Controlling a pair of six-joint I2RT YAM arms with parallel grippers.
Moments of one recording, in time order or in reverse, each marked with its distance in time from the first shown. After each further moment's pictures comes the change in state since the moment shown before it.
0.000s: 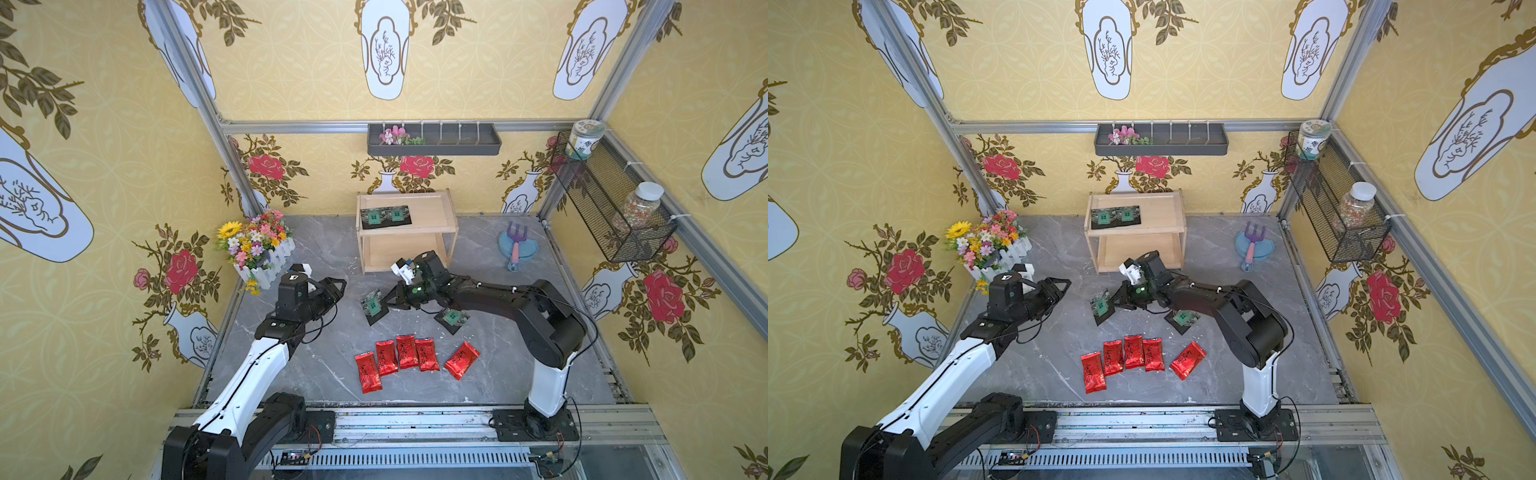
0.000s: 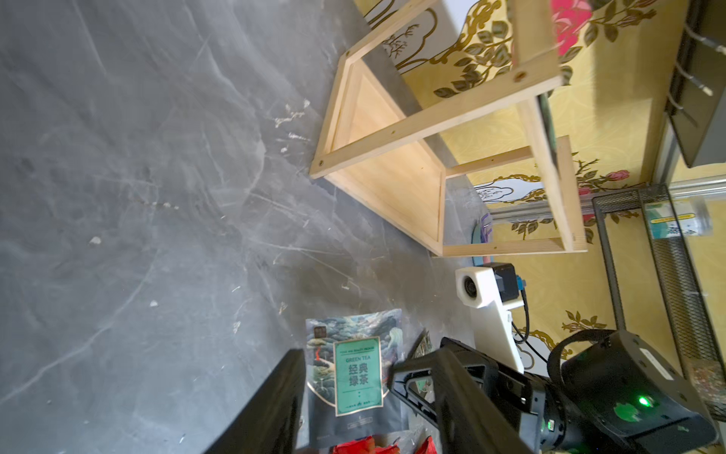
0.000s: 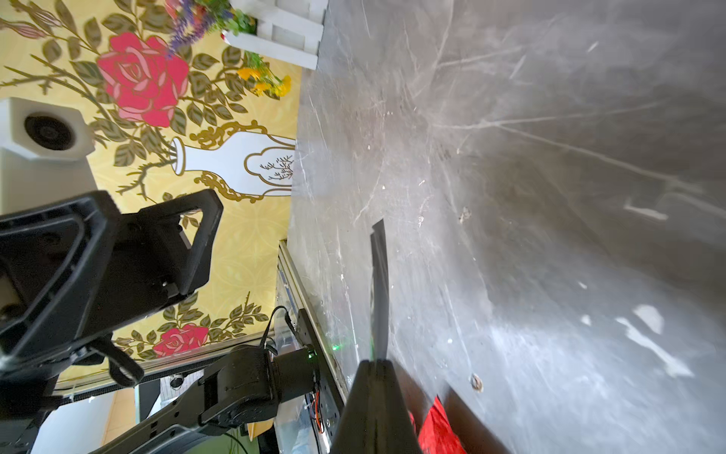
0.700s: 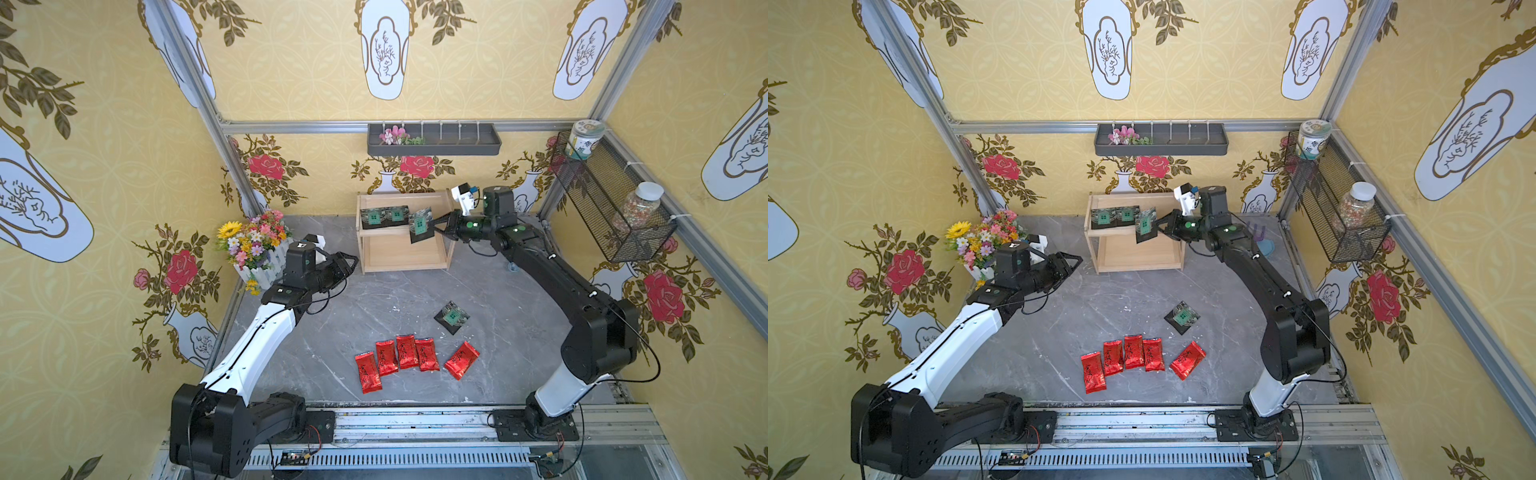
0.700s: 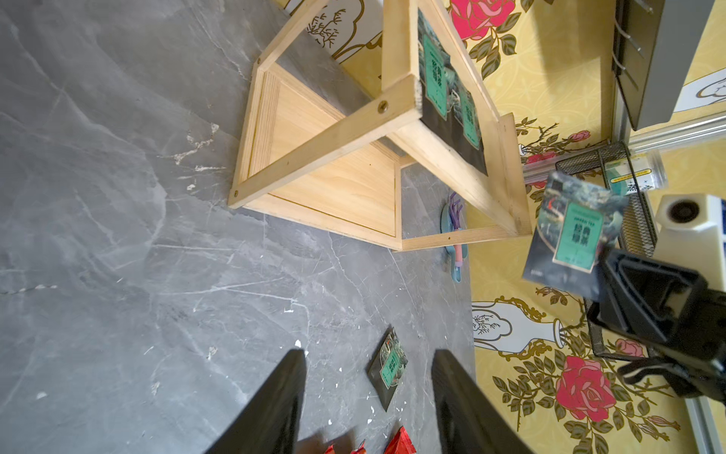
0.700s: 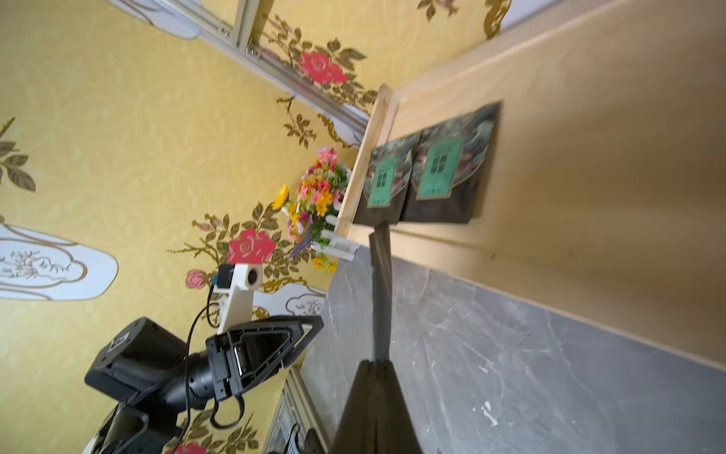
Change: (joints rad) left arm -0.041 0.242 0.274 -0.035 0.090 0.074; right arm -0.366 -0.109 0.477 -0.384 0.047 -0.161
